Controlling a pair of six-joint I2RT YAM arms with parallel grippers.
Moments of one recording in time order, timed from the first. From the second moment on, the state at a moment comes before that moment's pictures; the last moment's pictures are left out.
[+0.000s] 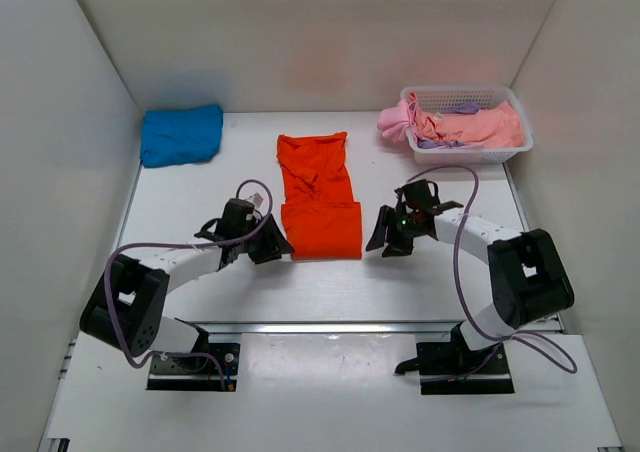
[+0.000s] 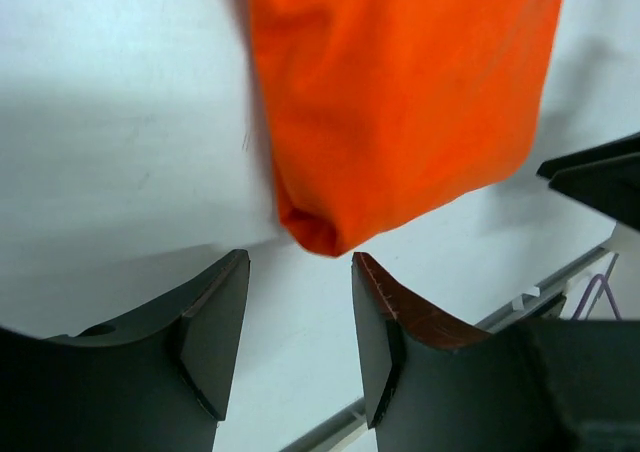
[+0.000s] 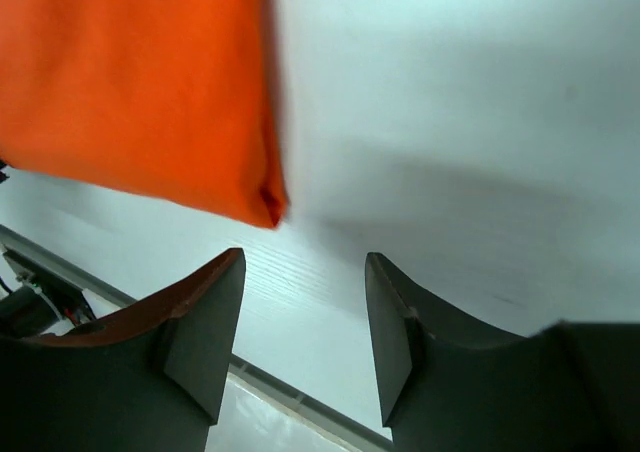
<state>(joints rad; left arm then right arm) -0.38 1.41 0.62 -0.05 0.33 -0.73 0.33 1.56 0.88 -0.42 -0.38 0.52</state>
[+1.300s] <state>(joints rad) -0.45 0.78 0.17 -0.20 0.33 -0.90 0.77 1.43 0.62 -0.25 -0.46 0.82</state>
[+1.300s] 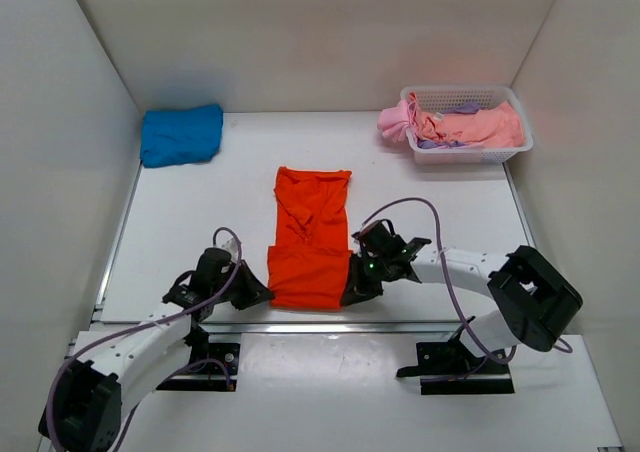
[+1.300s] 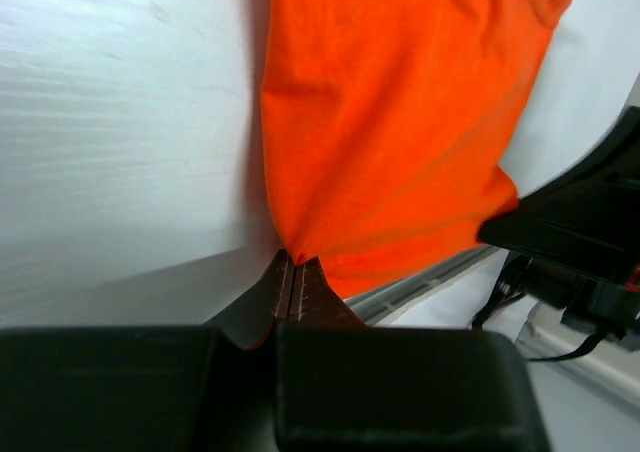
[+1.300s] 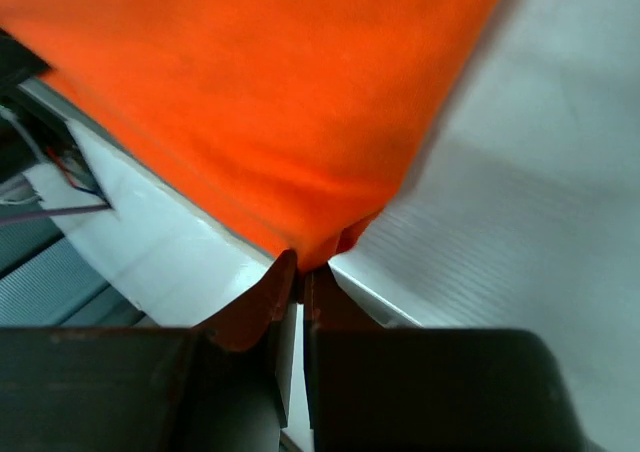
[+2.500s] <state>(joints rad) -0.16 2.05 1.30 -0.03 0.34 -0.59 0.33 1.99 1.80 -0.70 -0.32 0.39</state>
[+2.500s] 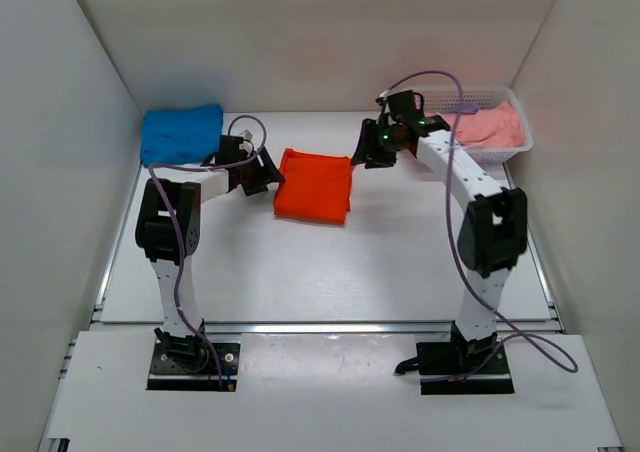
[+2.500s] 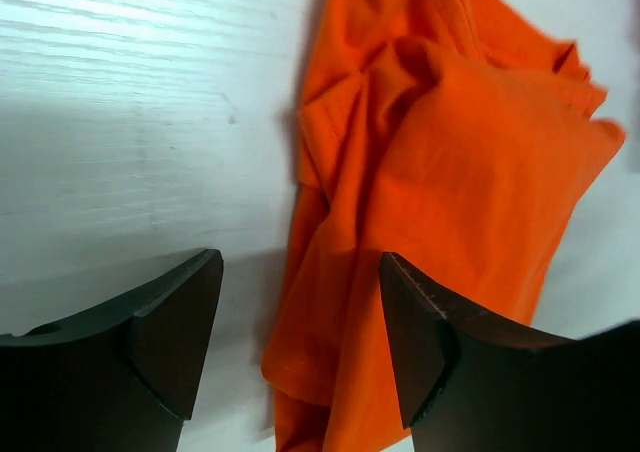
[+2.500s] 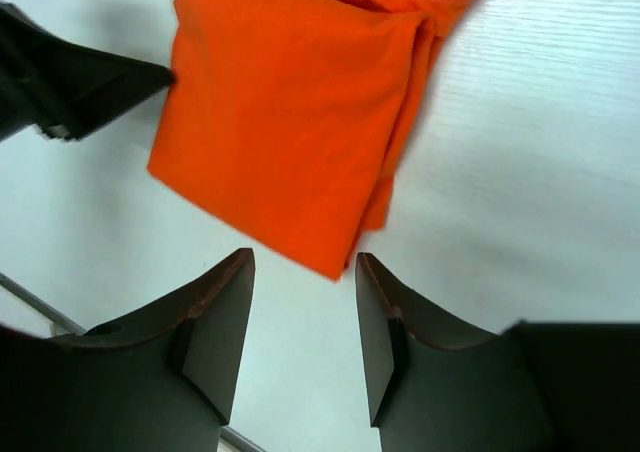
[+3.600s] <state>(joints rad) -0.28 2.27 2.02 -0.60 -0.32 -0.09 0.07 1.47 1.31 -0.52 -0.41 0.43</state>
